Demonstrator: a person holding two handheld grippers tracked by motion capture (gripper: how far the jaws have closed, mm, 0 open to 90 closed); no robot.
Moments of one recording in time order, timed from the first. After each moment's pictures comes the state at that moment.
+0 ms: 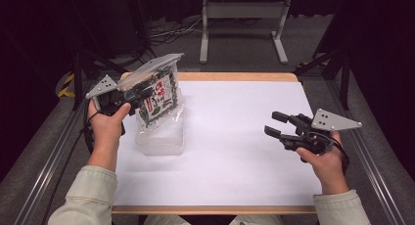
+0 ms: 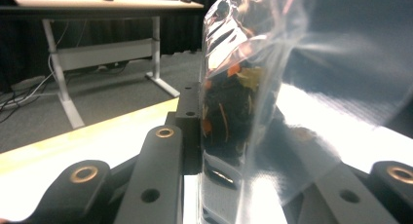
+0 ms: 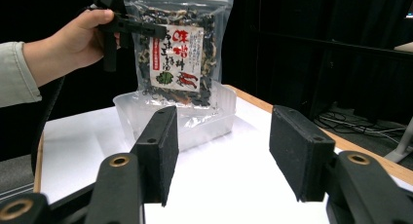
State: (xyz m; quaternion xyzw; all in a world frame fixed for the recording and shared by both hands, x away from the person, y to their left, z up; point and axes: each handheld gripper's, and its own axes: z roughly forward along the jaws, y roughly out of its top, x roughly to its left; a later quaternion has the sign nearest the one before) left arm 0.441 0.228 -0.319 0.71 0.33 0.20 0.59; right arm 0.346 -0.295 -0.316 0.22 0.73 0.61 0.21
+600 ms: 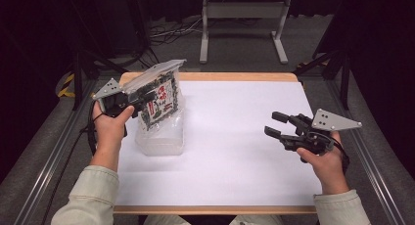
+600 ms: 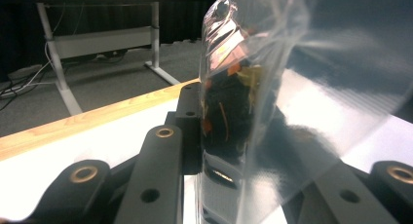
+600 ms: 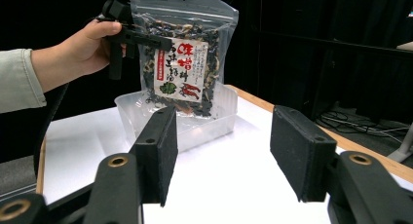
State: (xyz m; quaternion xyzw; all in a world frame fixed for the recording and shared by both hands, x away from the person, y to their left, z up) left arm 0.448 0.224 -0.333 0.72 0.33 0.19 0.58; right arm 0.347 -0.295 -0.316 0.22 0.73 0.62 0.20
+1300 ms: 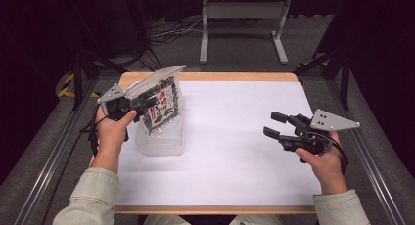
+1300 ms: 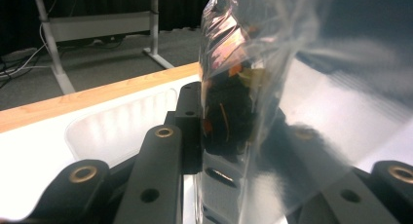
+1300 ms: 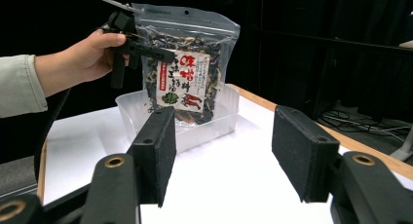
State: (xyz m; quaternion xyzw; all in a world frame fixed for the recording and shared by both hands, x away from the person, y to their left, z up) left arm 0.451 0.226 -0.354 0.72 0.35 0.17 0.57; right arm 0.347 -0.293 -0.318 0.22 0.73 0.62 0.20
